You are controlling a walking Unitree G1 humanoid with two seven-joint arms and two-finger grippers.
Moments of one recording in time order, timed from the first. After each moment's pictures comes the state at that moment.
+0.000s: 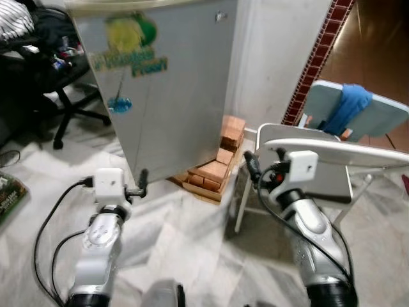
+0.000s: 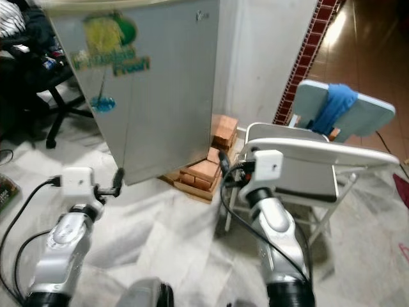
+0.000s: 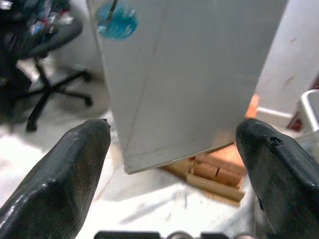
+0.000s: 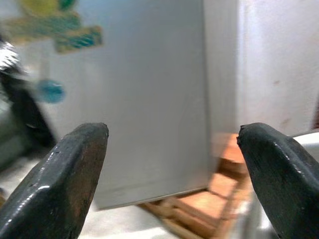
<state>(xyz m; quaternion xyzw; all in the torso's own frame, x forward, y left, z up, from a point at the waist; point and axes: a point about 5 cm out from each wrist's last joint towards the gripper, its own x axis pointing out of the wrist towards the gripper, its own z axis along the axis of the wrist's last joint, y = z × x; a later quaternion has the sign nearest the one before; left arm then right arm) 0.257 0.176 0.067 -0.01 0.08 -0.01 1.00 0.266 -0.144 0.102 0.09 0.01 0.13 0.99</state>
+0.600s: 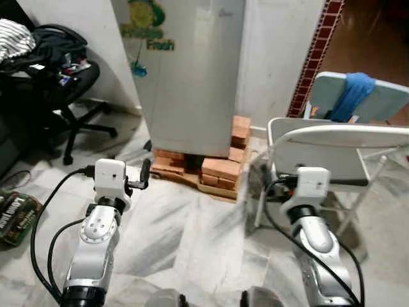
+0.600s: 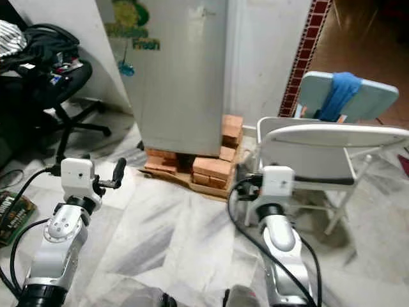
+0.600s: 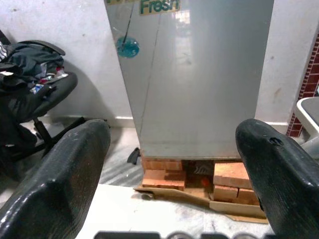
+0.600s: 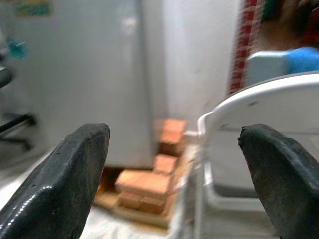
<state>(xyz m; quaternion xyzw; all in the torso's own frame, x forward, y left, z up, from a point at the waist) 0.266 0.170 0.084 0.04 0.02 -0.04 1.00 0.249 -0.179 0.096 0.00 0.01 -0.03 1.00</state>
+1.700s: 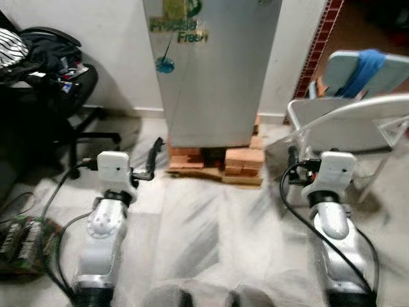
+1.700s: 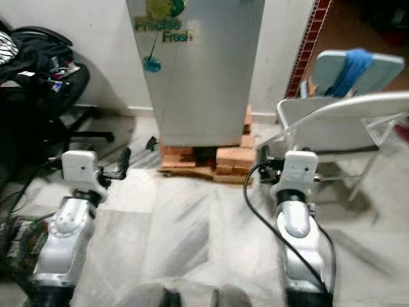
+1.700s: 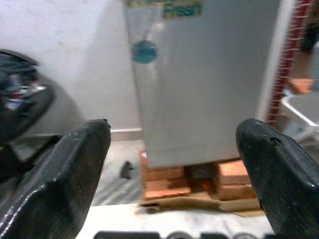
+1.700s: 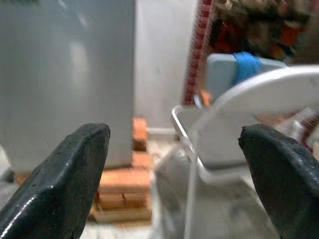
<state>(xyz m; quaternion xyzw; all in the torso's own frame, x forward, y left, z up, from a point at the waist) 0.268 0.144 0.093 0.00 -0.01 -0.07 1.00 0.260 -0.206 0.104 -0.06 0.00 -0.11 0.99</state>
